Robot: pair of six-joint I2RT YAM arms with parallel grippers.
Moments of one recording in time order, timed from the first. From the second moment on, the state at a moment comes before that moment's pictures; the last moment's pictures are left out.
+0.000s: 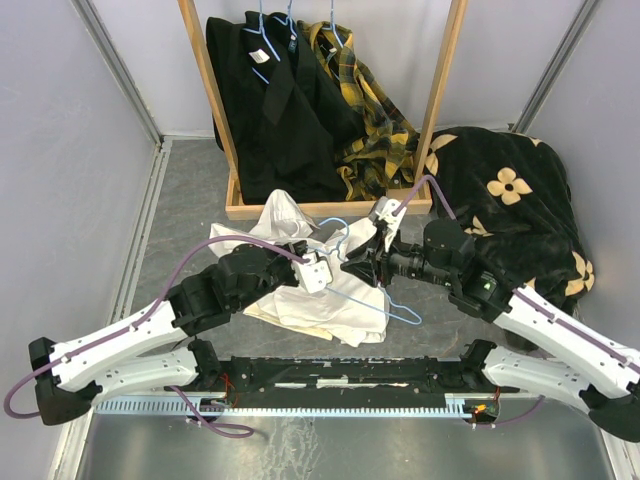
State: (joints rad) left arm -1.07 0.85 0.83 -0.28 -0.25 0.74; right arm 0.89 0.90 0.89 -0.18 -0.28 0.14
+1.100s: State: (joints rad) left arm -1.07 0.55 0.83 -0.37 -0.50 0.21; right arm 0.89 1.00 0.82 -0.10 -0.24 0.12
